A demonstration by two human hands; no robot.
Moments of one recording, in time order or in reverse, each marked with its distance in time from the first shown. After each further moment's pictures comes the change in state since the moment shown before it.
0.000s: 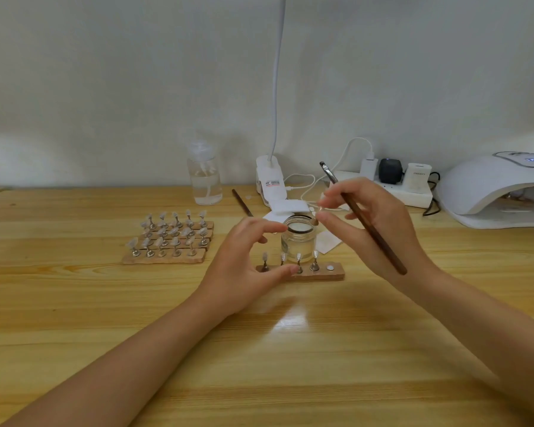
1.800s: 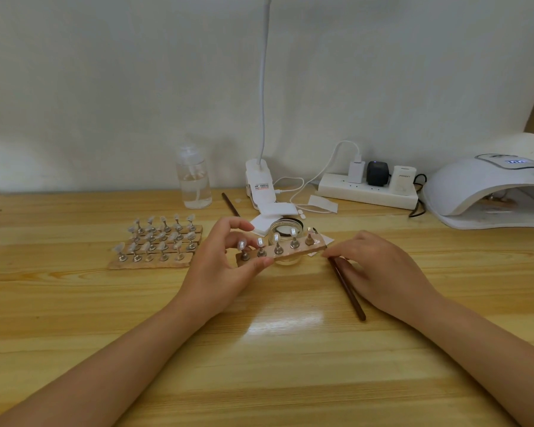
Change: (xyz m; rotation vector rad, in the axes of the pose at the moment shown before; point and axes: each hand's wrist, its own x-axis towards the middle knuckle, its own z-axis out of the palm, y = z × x) left_hand -0.002 -0.002 -0.001 -0.103 0.111 -0.141; right_hand -0.032 0.043 -0.025 -0.658 -0.343 -0.025
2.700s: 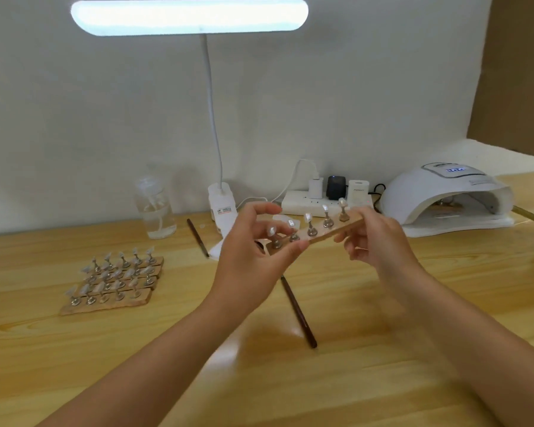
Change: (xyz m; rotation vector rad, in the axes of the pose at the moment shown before) left_hand 0.032 0.083 0.062 -0.178 -0.020 0.064; right_hand 0.017 0.027 -0.052 1.114 0.329 0.674
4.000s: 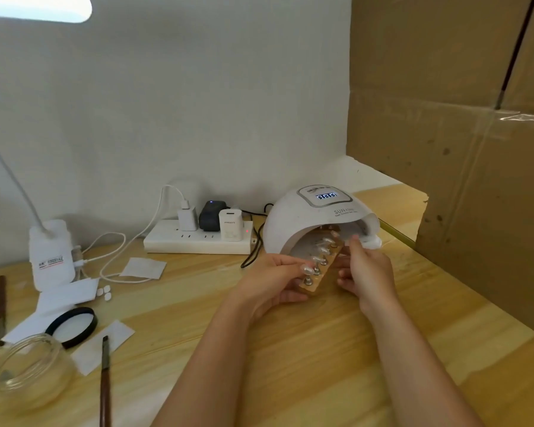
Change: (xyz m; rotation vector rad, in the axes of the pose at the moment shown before) left_hand 0.097 0.001 0.223 -0.581 -0.660 -0.644; right_hand 0.080 0.037 -0.173 0.013 0.583 0.222
